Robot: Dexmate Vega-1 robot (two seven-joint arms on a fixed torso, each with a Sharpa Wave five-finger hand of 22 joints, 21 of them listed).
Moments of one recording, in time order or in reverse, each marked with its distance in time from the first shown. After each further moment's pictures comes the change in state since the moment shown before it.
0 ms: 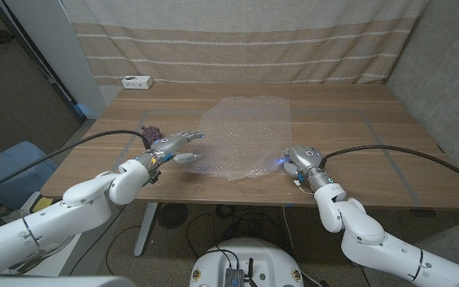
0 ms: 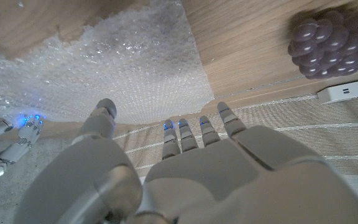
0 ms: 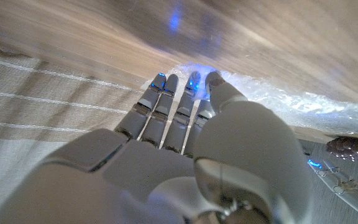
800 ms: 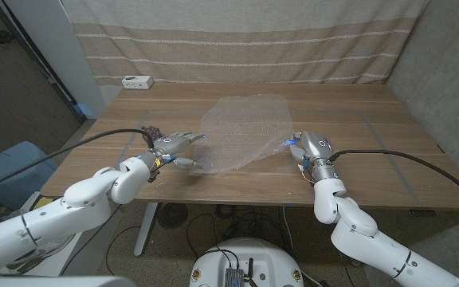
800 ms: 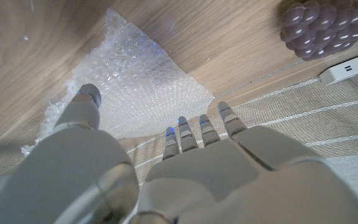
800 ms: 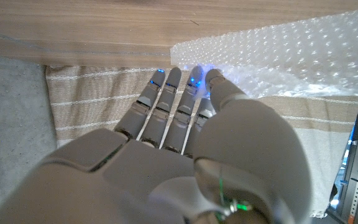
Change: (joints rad) left arm -0.021 0.018 0.034 -0.040 0.123 0.058 -0.074; left_hand 0.136 -0.103 -0.068 0.019 0.063 -0.093 0.026 0.003 0.005 -0.018 0.022 -0.004 0.005 0.016 0.013 0.000 0.001 -0.002 0.014 -0.008 0.003; right arm -0.053 0.159 0.142 0.025 0.186 0.021 -0.225; right_hand 0.014 -0.015 0.013 -0.009 -0.001 0.025 -0.004 0.013 -0.001 0.087 0.026 0.020 -0.005 0.122 -0.010 0.008 -0.025 0.030 0.030 0.008 0.000
